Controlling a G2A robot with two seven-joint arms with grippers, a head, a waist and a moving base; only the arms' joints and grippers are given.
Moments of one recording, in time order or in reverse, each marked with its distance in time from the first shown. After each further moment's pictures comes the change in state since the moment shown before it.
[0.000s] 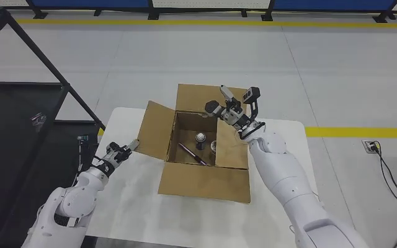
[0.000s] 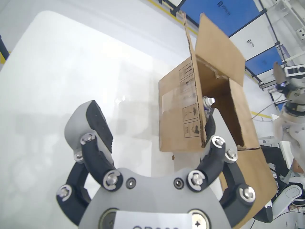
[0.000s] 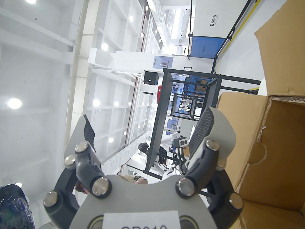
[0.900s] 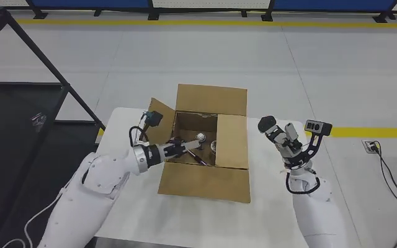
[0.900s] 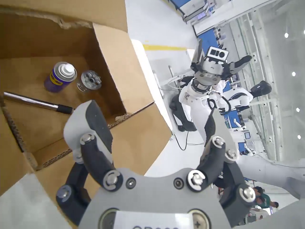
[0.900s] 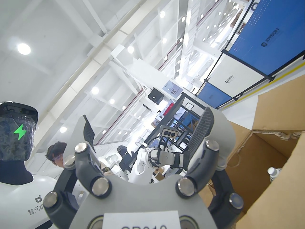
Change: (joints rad) left arm -0.397 -0.067 0.392 0.033 -0.401 0.002 -0.469; right arm -0.569 0.155 0.385 -0.696 -0.115 -0.257 0.018
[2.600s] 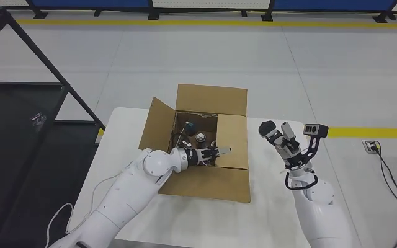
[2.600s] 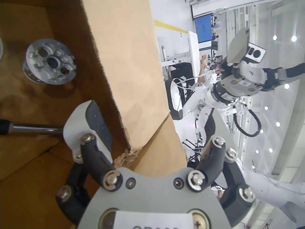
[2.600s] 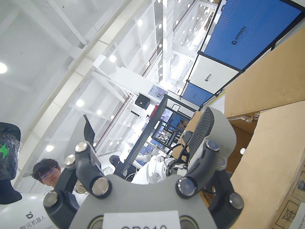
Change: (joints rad) left arm -0.250 -0.237 0.383 0.574 -0.175 -0.174 0.148; right arm -0.005 0.052 -0.054 0.021 -0.066 0.069 -0.123
